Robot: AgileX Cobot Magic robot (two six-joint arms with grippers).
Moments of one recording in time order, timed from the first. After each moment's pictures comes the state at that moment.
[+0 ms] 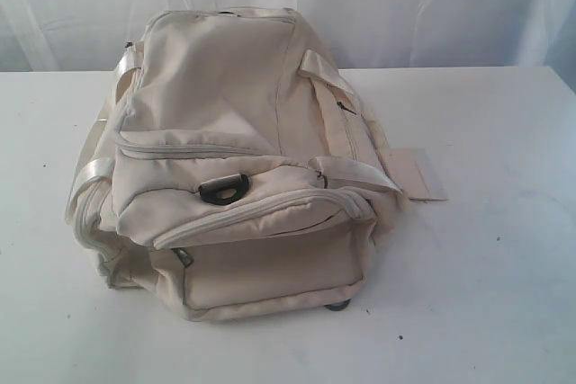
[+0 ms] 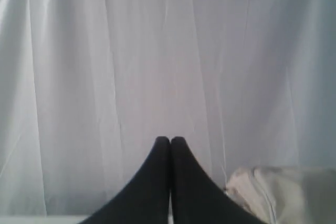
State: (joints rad) left arm 0.00 0.01 -0.13 -0.05 -0.22 0.05; right arm 0.27 0.24 -0.22 0.03 0.19 0.50
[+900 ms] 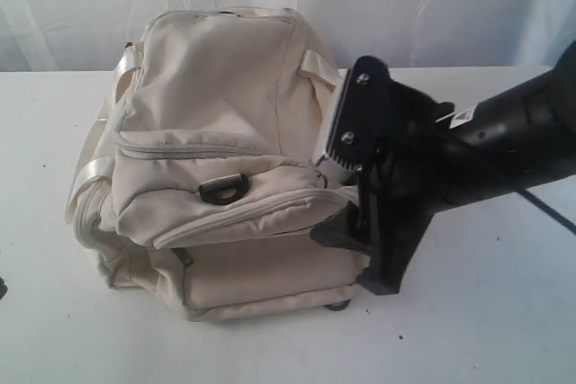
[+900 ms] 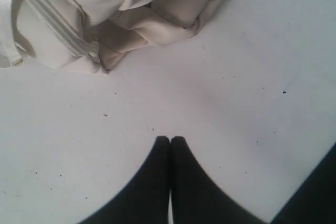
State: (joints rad) left arm -0.34 0.75 -0.67 -0.28 1.02 0.61; right arm 0.67 1.32 -0.85 0.63 0.58 -1.26
